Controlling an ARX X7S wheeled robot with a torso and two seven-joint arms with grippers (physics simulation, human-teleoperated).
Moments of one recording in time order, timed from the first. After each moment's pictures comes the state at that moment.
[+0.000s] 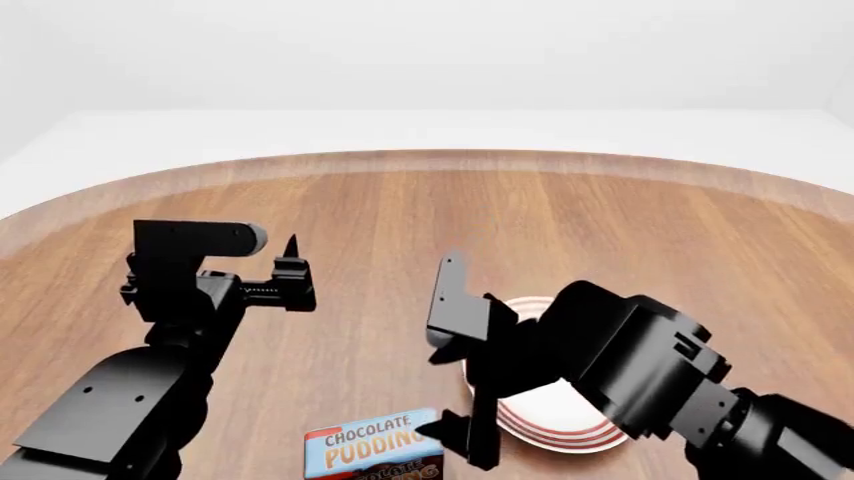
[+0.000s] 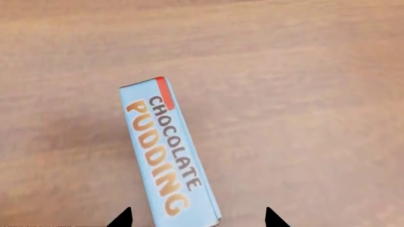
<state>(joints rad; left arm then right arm) -0.47 -0.28 0.00 0.39 -0.39 -0.91 -0.12 1.03 0.45 -1.01 0.03 0.39 0.88 -0.87</state>
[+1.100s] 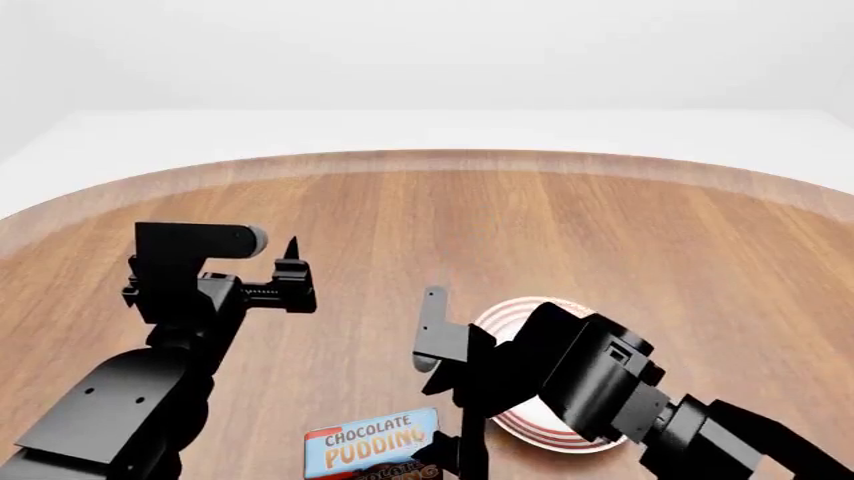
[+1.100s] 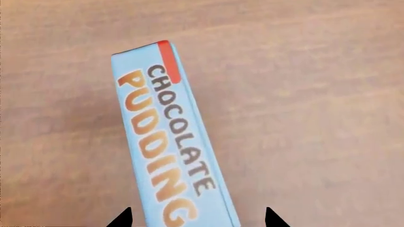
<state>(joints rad) -0.47 -0.29 0.01 0.38 -0.41 -0.89 -0.13 1.01 0.33 -1.12 0.34 0.33 0.69 -0.94</state>
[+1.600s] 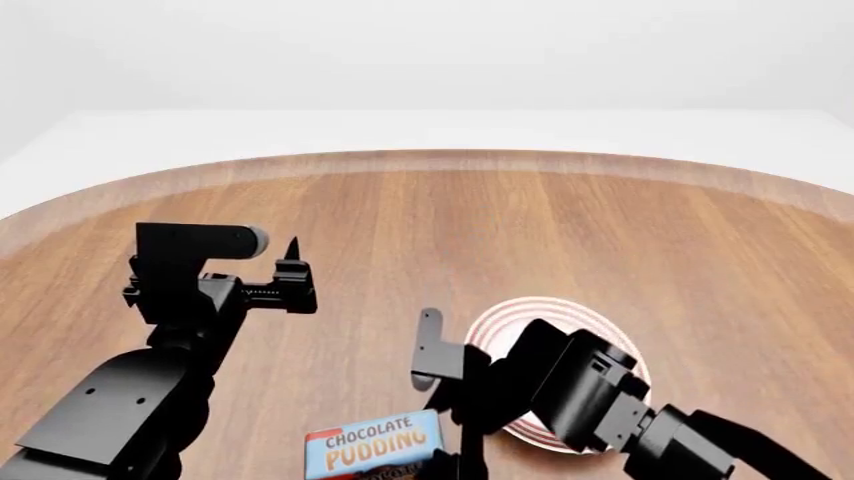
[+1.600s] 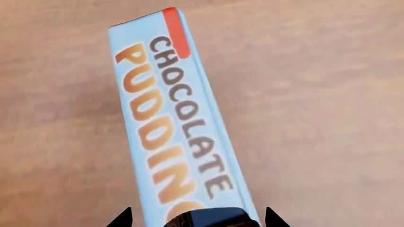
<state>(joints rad) -0.47 -0.30 0.02 0.38 -0.42 -0.88 -0.14 0.99 0.28 -1.16 0.48 0.31 0.61 -0.98</state>
